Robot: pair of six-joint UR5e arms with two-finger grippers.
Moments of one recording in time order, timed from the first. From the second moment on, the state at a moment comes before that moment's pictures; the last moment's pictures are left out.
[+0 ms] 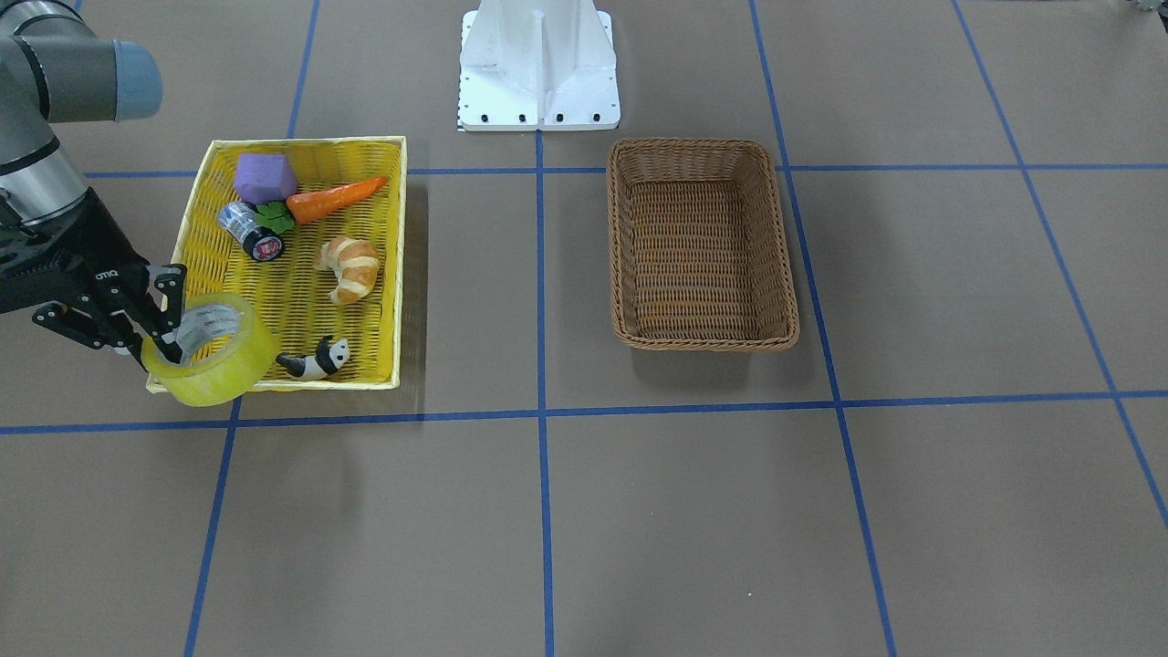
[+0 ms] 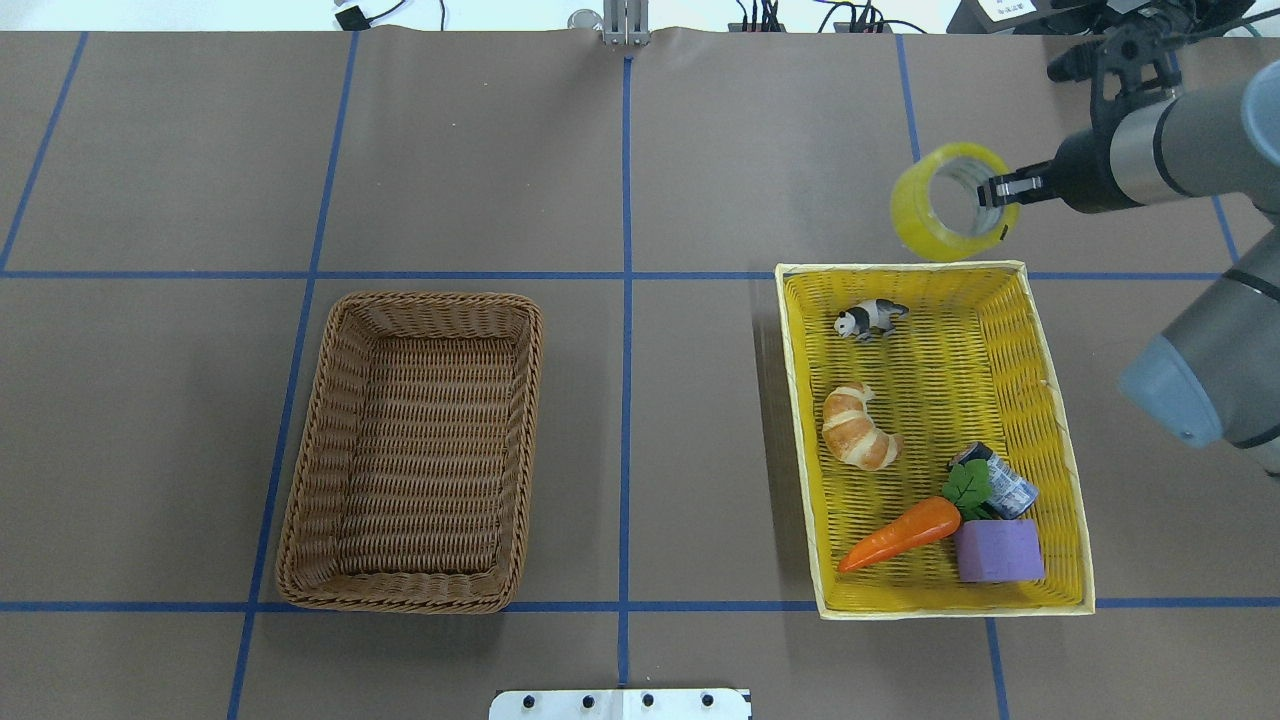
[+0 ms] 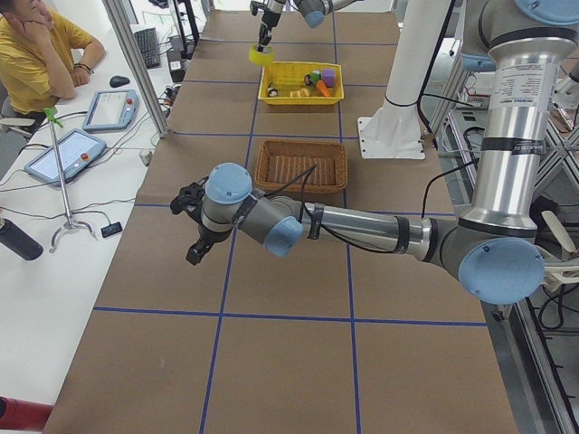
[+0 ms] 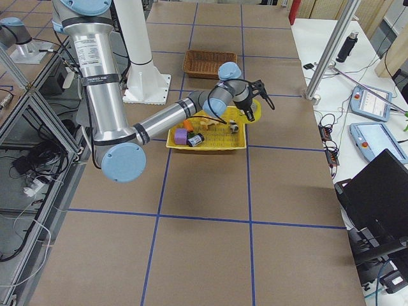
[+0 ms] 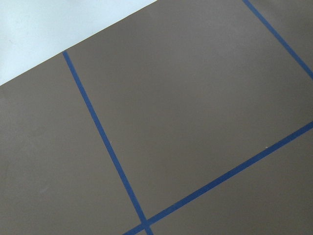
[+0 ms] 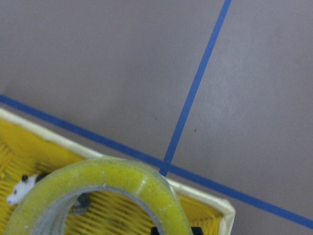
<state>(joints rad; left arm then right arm) -1.49 -1.67 -1.63 -2.10 -2.40 -0.08 0.97 -1.32 1.85 -1.10 1.93 0.80</state>
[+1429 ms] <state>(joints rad) -0.78 -2.12 -1.60 -2.83 -2.02 -1.23 0.71 -0.87 1.56 -0.81 1.64 1.11</state>
